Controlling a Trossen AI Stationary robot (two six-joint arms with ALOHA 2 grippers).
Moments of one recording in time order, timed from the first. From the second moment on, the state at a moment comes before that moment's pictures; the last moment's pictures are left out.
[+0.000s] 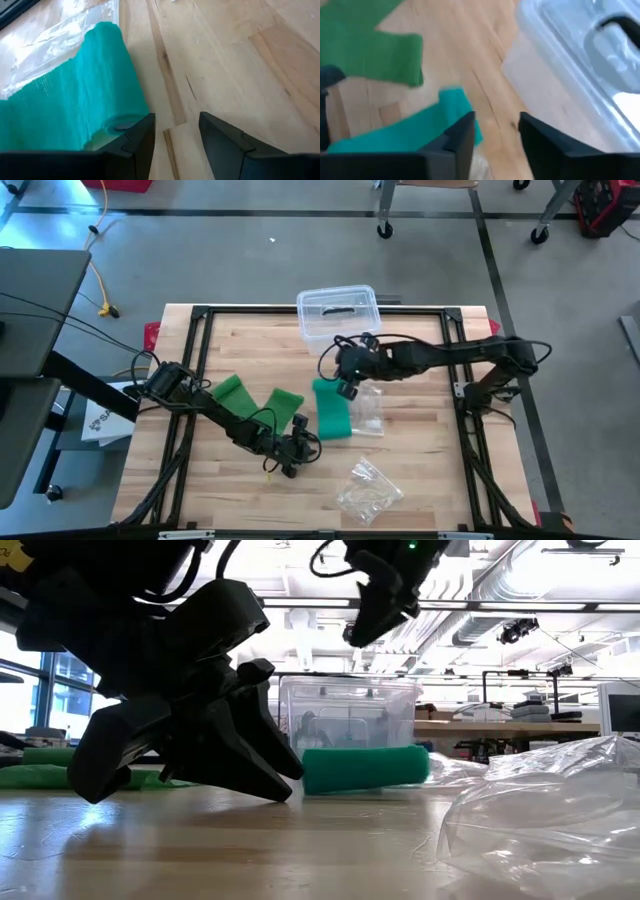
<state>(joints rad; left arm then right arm) -0.46 1.93 0.80 0.41 -0.45 0.17 0.01 1.62 1.36 -0.69 0.39 0.23</state>
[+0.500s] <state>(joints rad) -0.45 1.93 0.80 0.40 -0.43 0.02 0.37 1.58 0.96 -0.46 0.10 0.36</state>
